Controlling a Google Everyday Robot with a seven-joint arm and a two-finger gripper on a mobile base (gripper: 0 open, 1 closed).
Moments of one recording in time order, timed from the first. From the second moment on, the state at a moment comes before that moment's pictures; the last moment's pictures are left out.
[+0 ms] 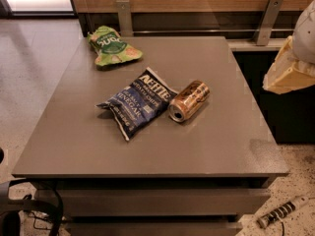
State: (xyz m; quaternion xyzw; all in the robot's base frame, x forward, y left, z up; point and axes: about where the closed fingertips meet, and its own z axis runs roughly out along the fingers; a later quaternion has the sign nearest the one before) arm 0.438 -0.215 0.984 -0.60 0.78 -0.04 0.17
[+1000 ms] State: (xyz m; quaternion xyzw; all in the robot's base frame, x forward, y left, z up) arm 0.438 -0.213 0.989 -0.60 0.78 -0.05 0.18
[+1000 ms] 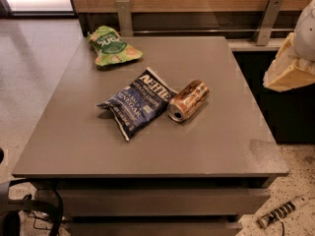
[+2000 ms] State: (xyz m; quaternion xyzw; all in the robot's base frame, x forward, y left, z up) arm 0.438 -0.212 0.995 -0.60 0.77 -0.06 0.19
